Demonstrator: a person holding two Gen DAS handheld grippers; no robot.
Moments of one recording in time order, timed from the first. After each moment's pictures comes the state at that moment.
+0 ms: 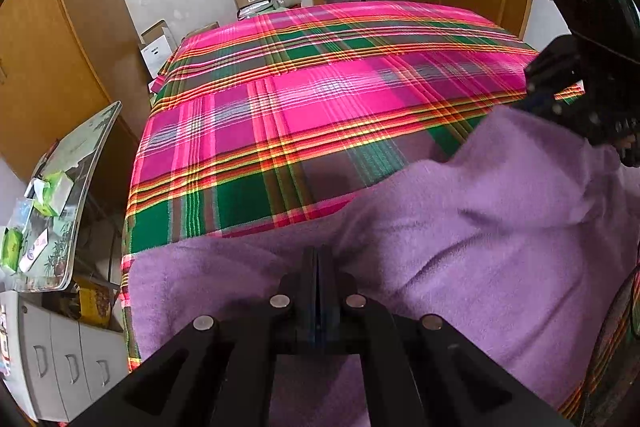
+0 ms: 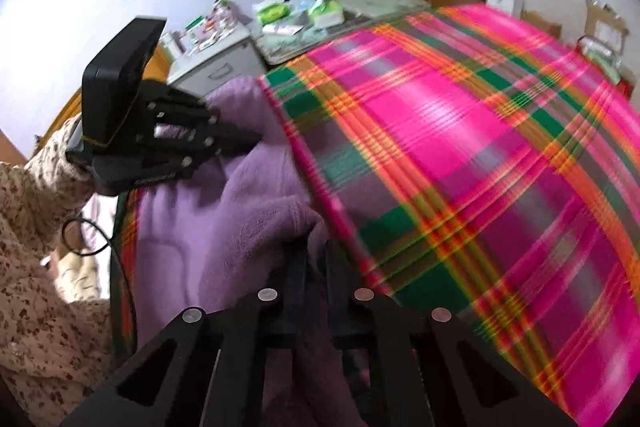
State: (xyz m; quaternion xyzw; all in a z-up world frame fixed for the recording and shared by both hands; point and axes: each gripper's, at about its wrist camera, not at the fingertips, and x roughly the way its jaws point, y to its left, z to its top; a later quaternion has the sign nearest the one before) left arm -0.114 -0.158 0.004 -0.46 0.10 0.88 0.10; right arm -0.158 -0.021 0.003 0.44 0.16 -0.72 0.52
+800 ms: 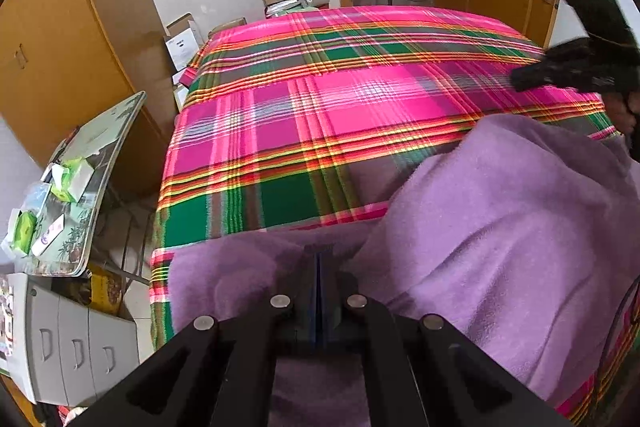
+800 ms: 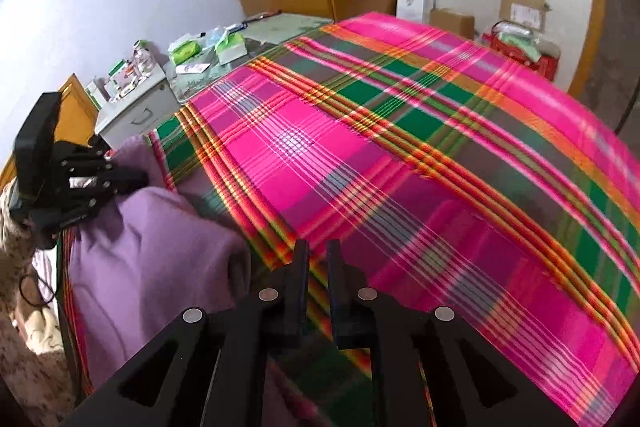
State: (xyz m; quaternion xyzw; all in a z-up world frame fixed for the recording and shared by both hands) left arm -0.120 -0.178 0.007 -0.46 0.09 0.88 0.06; right arm -0.211 0.027 0.012 0.43 0.13 -0.79 0.42
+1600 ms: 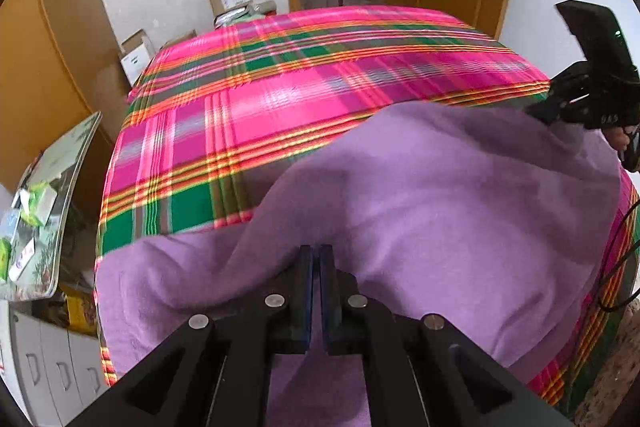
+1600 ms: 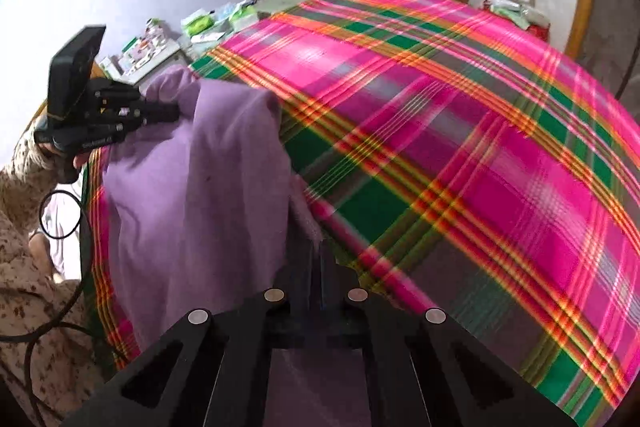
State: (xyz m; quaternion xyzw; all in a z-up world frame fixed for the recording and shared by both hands) left arm -0.102 -0.128 0.011 -0.46 0.09 0.87 0.13; right arm -0.139 0.103 -0.001 0.46 0.13 -0.78 0.41
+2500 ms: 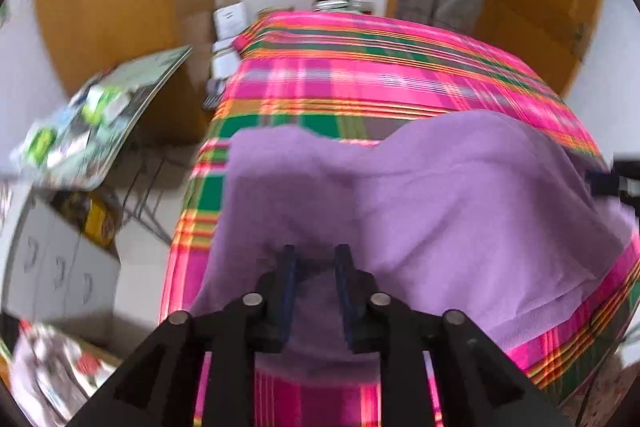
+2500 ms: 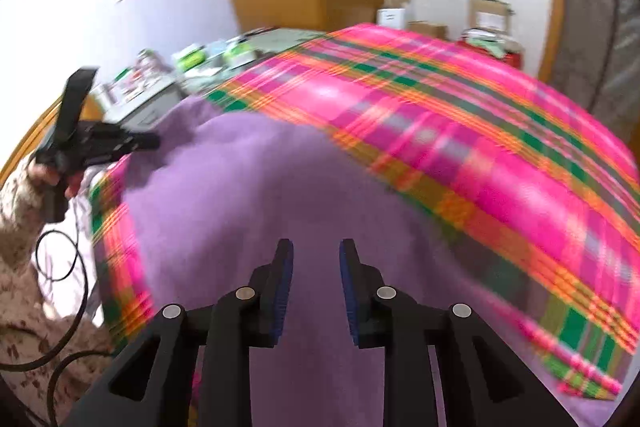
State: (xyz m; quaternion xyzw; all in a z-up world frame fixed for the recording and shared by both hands) left arm -0.027 -0.207 0.022 -0.46 -0.04 0.88 0.00; right arm -0.060 0.080 0.019 0.41 0.12 -0.80 0.41
